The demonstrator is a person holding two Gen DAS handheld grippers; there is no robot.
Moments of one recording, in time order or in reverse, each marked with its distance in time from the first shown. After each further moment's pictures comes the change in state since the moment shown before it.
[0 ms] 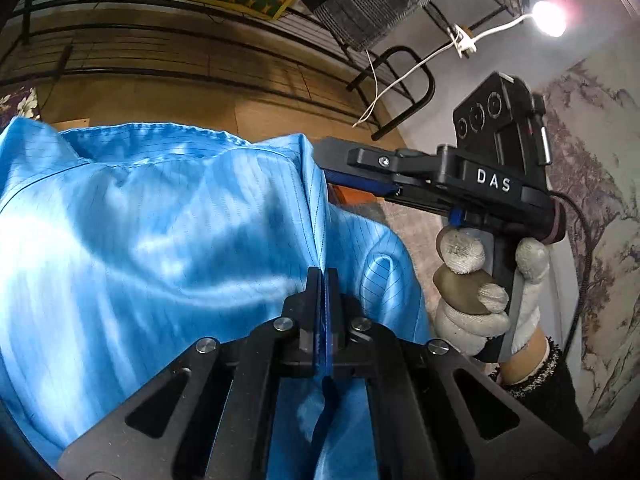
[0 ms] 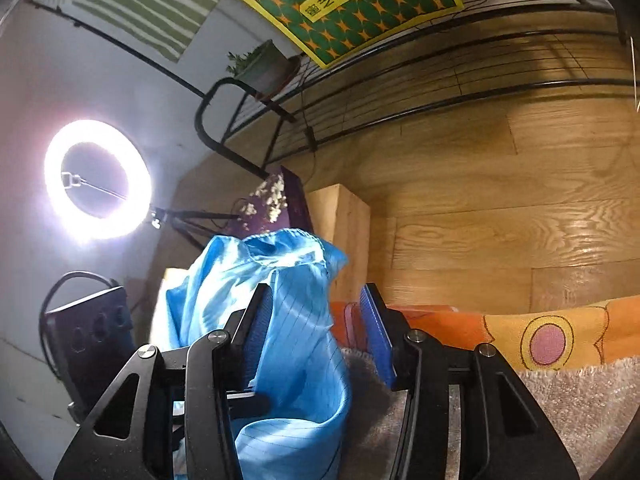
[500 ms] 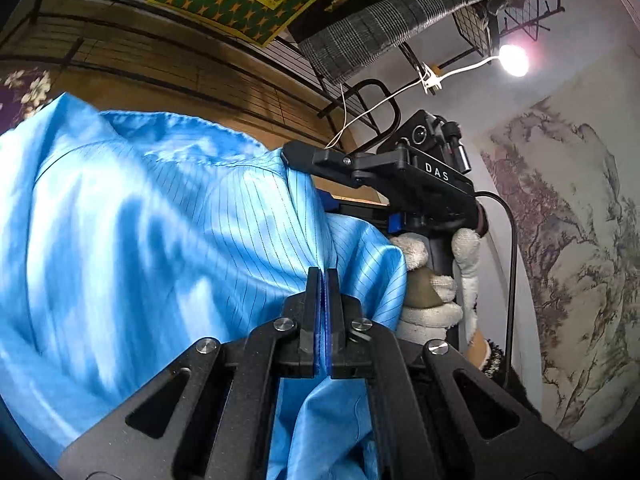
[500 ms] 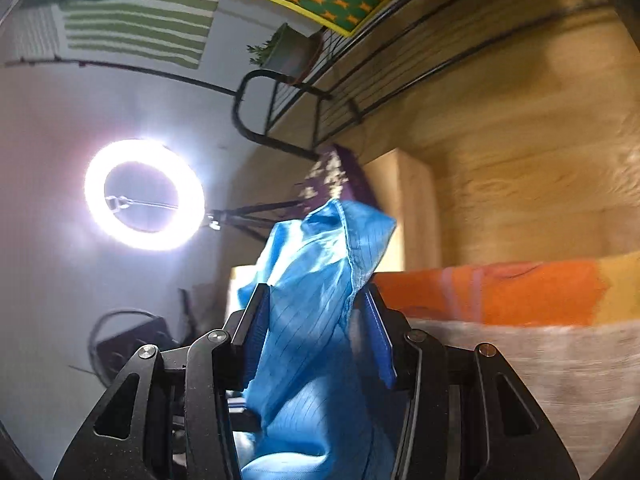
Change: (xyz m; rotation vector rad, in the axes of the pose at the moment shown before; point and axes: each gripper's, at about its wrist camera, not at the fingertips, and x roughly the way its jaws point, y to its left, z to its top) left arm -0.060 0.015 -0.024 -0.058 -0.095 -0.159; right arm 0.023 0.005 -0.007 0.190 0.078 0.285
